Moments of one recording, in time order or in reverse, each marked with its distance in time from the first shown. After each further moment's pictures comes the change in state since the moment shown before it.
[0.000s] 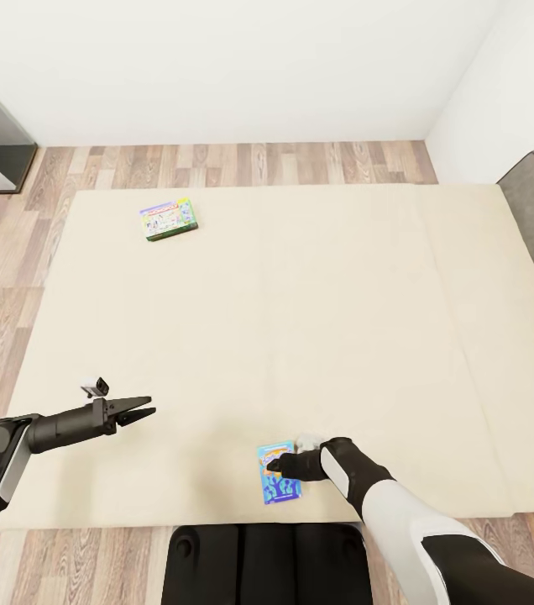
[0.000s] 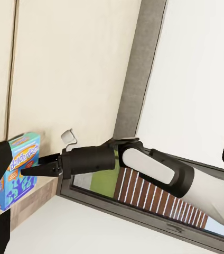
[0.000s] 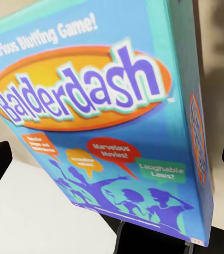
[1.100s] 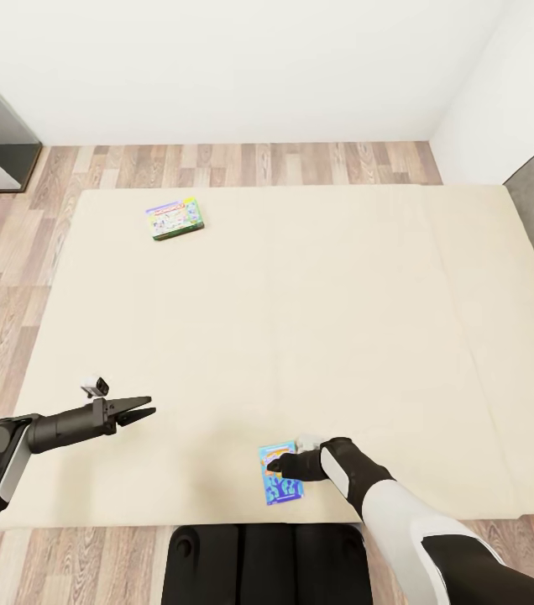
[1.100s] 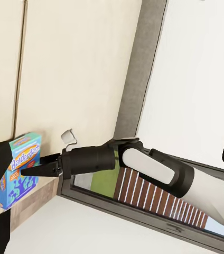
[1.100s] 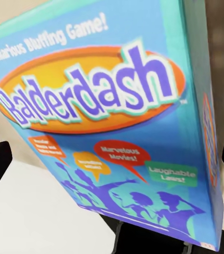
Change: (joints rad) left arm 0.000 0.000 0.000 0.000 0.000 0.000 0.000; right arm 0.000 0.000 0.001 0.000 0.003 0.001 -0.001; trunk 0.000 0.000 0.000
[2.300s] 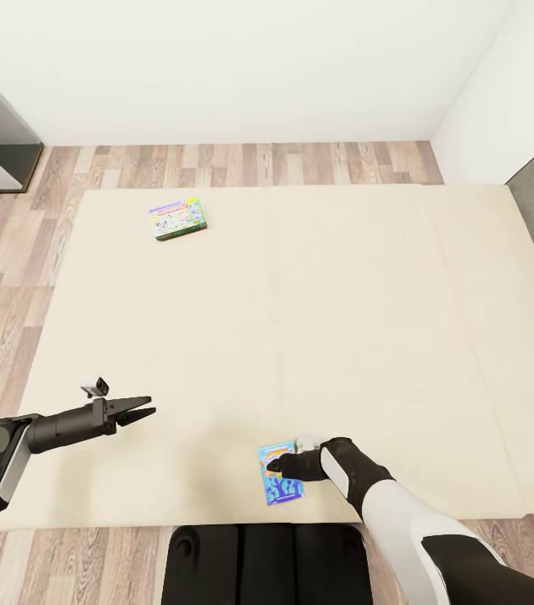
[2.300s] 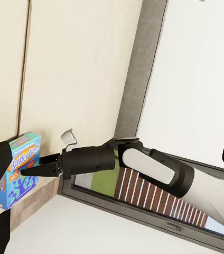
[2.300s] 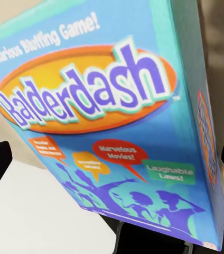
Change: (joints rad) left arm 0.000 0.000 0.000 0.000 0.000 0.000 0.000; right arm 0.000 0.000 -0.002 0.001 -0.002 -0.002 0.001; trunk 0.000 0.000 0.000
